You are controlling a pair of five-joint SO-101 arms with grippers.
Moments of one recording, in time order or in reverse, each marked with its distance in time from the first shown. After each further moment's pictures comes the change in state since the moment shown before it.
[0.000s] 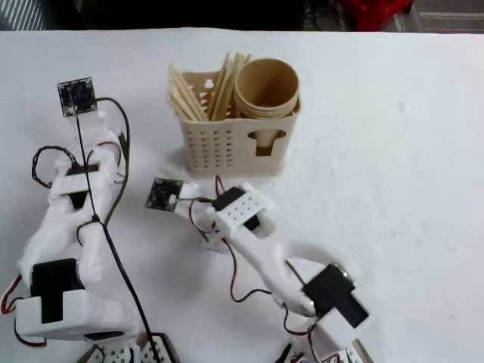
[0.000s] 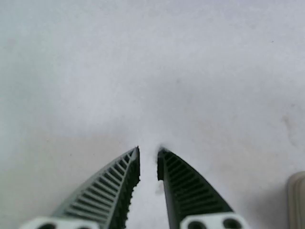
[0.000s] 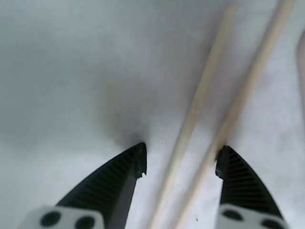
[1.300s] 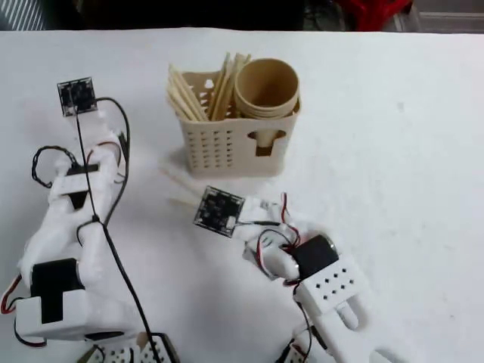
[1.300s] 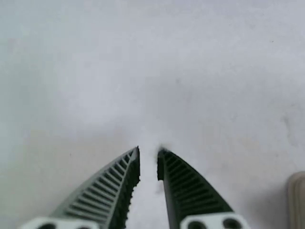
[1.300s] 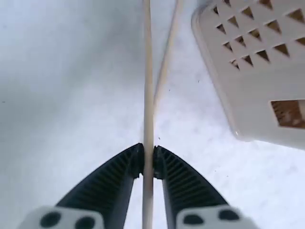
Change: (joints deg) left arm 0.0 0.0 0.0 0.0 0.0; right arm 9.2 -56.1 25.7 9.0 4.7
